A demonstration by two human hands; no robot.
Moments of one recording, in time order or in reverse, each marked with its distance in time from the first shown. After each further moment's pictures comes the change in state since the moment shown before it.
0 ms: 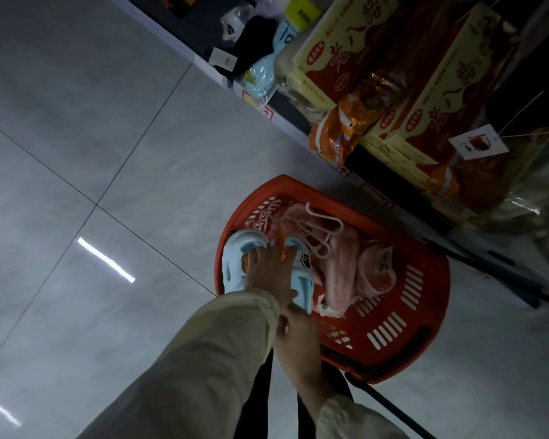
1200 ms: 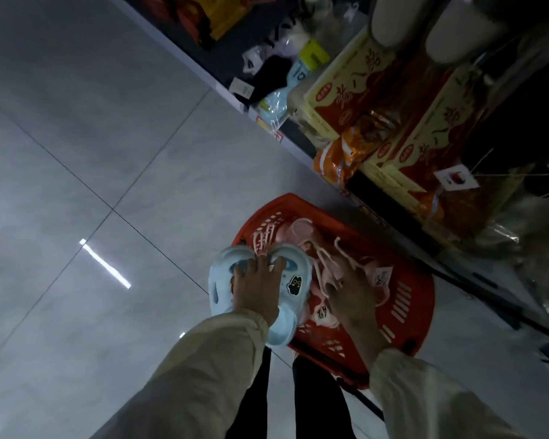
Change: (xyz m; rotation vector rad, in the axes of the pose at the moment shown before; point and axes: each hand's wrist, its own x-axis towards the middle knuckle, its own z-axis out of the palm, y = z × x) left_hand -0.047 -0.004 -0.018 0.021 0.139 -0.134; right_hand 0.067 -0.004 -0.108 -0.353 0.017 0.186
